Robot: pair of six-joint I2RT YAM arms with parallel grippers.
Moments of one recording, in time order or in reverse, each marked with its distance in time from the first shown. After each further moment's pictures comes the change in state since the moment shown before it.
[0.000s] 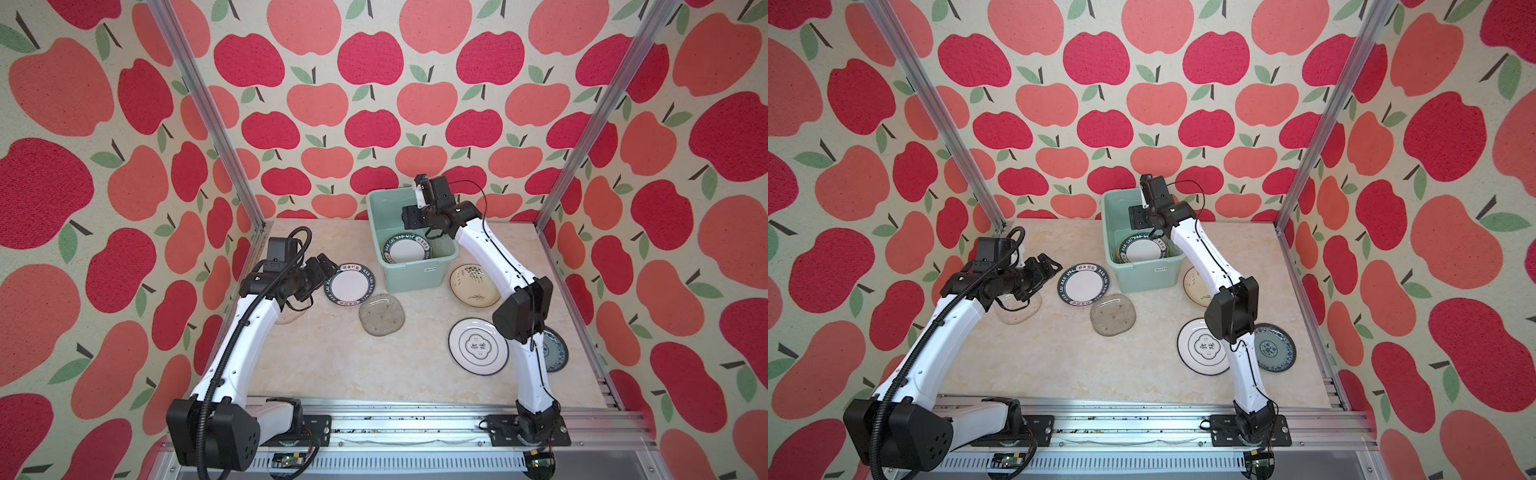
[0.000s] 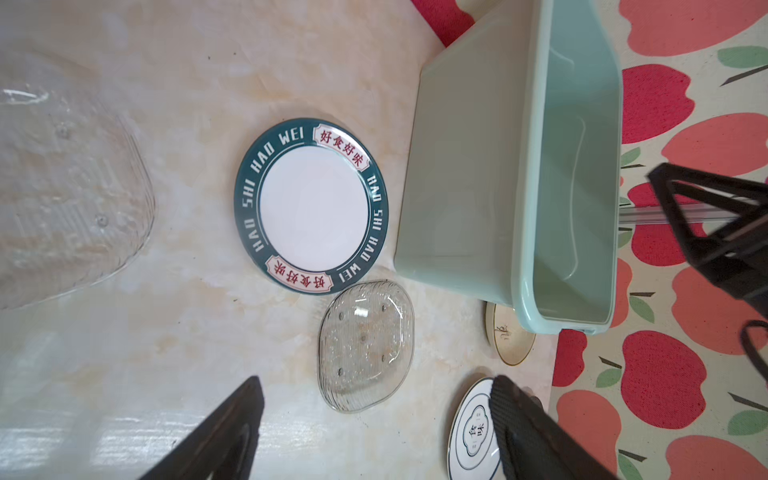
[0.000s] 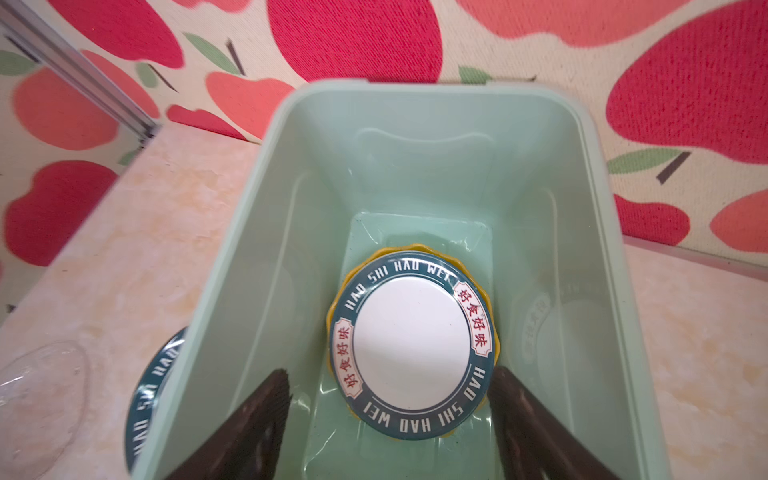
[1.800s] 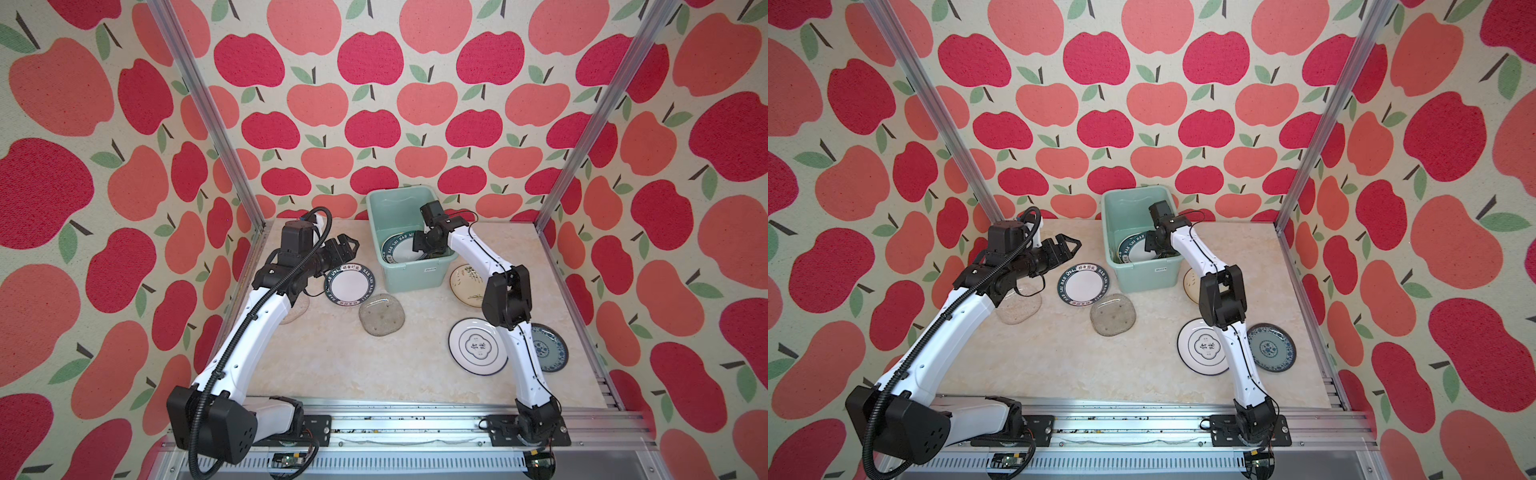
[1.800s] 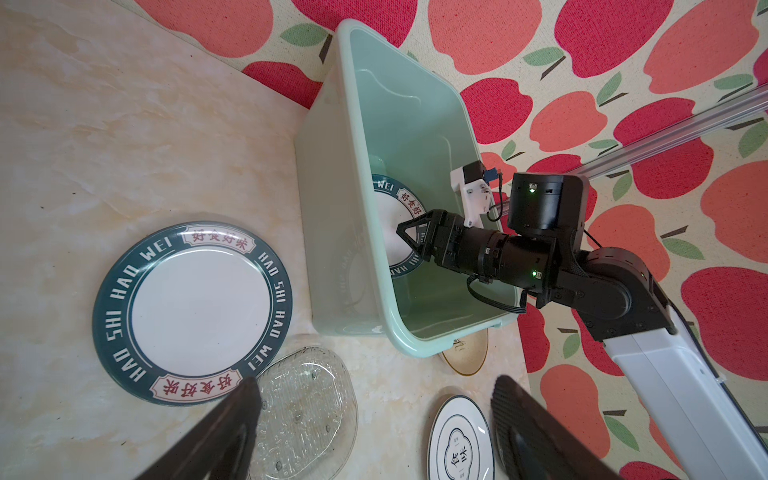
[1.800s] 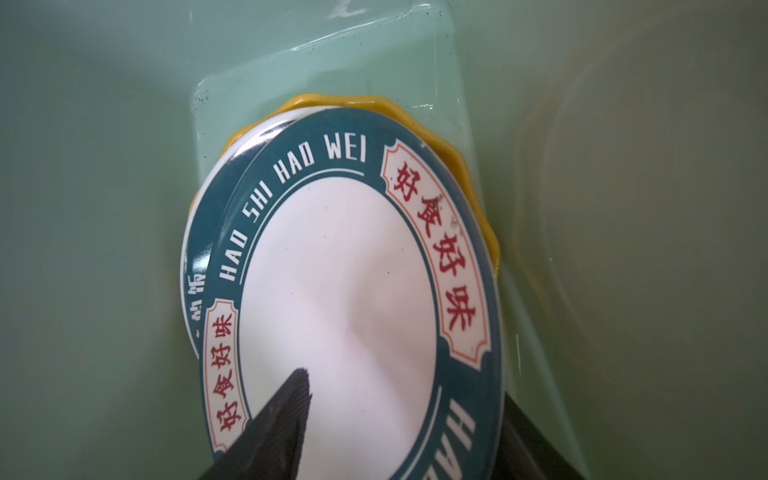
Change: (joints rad) left arm -0.147 0.047 0.082 0.296 -0.020 0.075; right arm -0.089 0.299 -0.002 -0.122 -0.011 0.244
